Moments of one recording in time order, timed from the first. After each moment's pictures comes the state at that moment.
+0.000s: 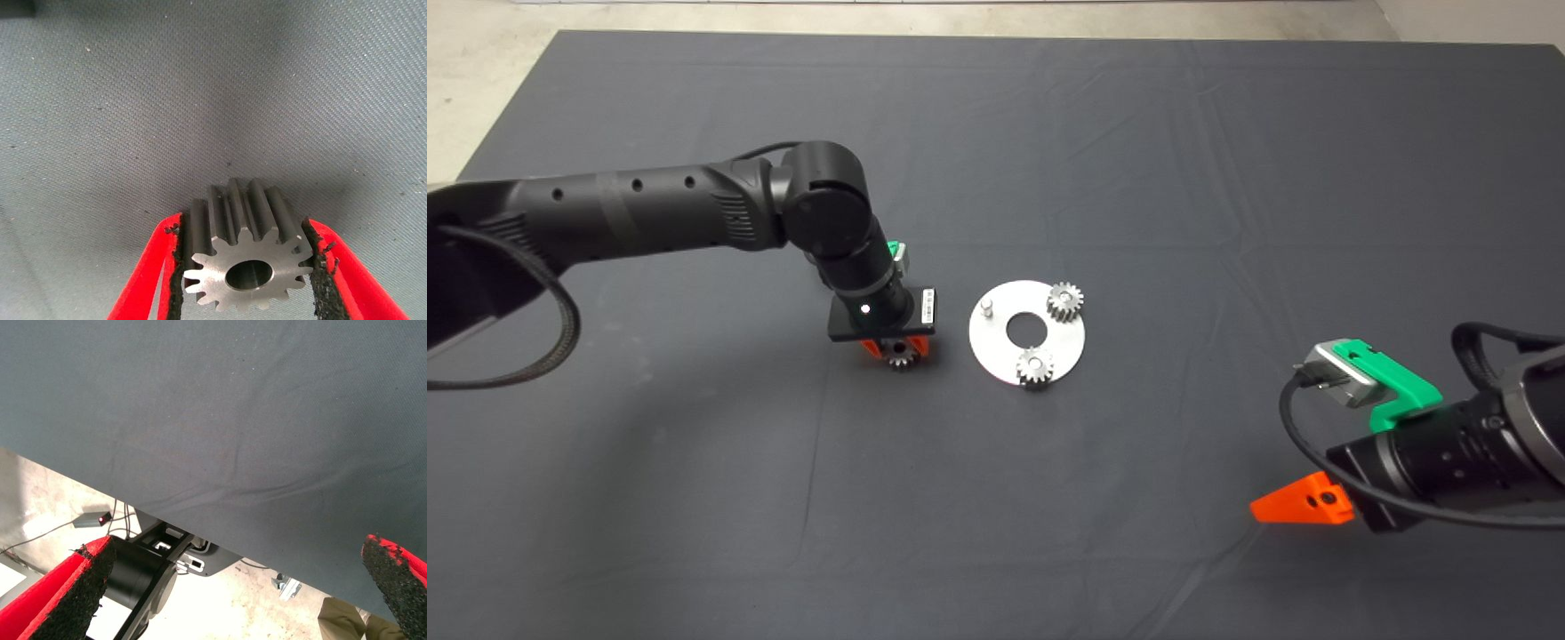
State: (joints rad) left arm -0.33 2.61 -1.29 0.29 1.38 -1.37; right arm 0.42 2.06 -0.38 -0.23 -1.30 1.45
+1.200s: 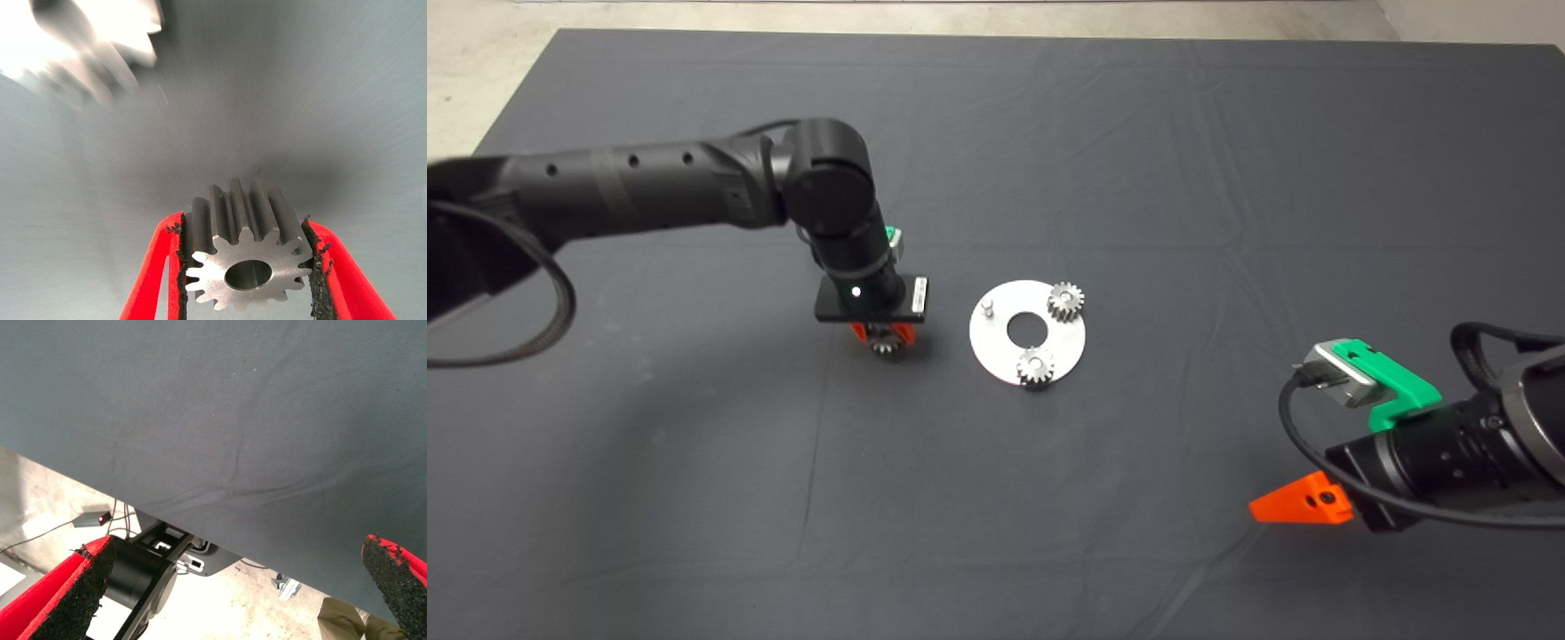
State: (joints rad) left arm -0.41 2.62 -1.29 0.26 1.45 -1.32; right arm 0.42 2.07 -0.38 -0.23 -1.30 1.45
